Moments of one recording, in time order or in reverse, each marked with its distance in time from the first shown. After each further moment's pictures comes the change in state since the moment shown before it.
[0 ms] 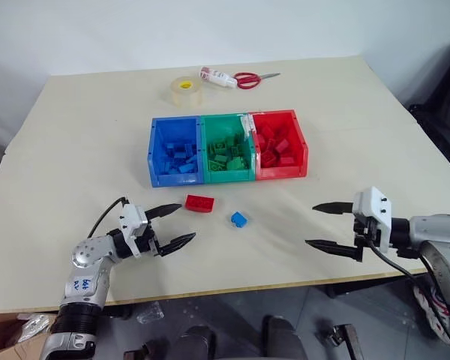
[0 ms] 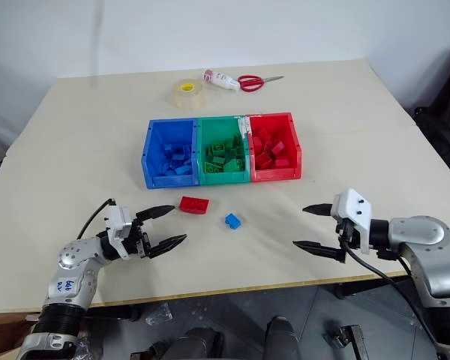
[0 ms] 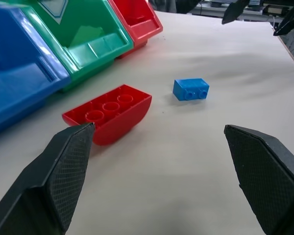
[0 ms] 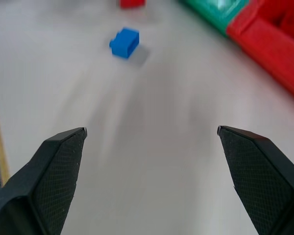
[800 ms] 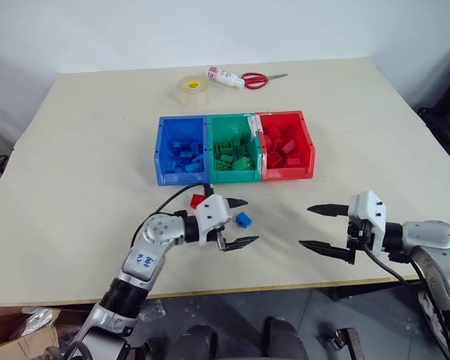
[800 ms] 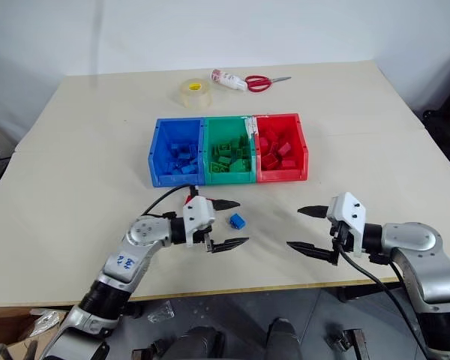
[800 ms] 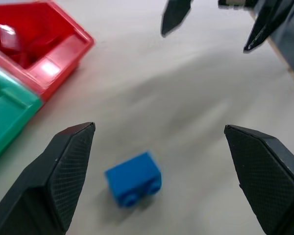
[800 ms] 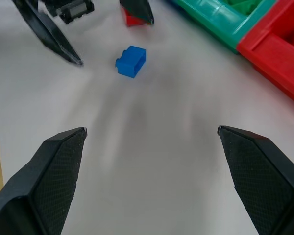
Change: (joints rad) left arm -0.214 -0.134 -0.388 -0.227 0.325 0.286 0.268; right arm 0.079 0.027 -0.038 -0.051 0.017 -0.010 -0.034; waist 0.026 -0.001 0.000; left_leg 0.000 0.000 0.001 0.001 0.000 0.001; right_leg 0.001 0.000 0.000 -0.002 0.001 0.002
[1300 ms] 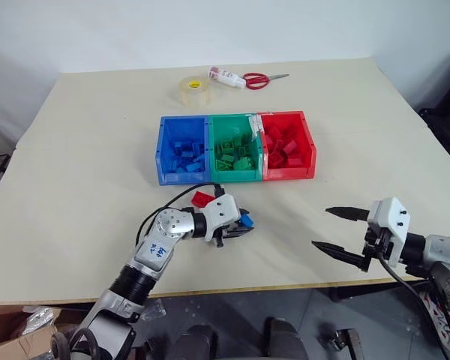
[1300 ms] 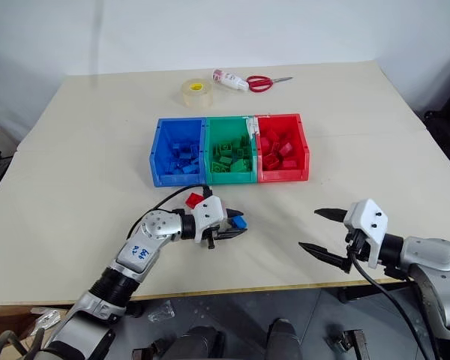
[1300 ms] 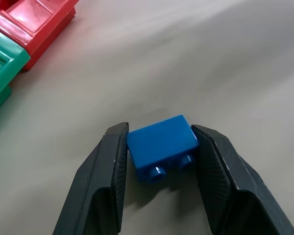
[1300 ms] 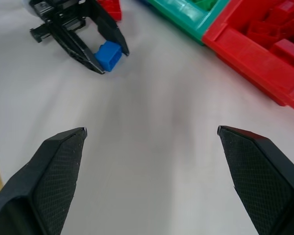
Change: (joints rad) left arm -0.063 -0.013 -0.041 0.105 0.071 0.009 0.031; right arm 0.146 -0.001 -0.129 -0.105 0.020 0.024 -0.084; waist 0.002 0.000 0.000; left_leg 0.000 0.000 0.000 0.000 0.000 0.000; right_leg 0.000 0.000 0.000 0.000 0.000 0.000
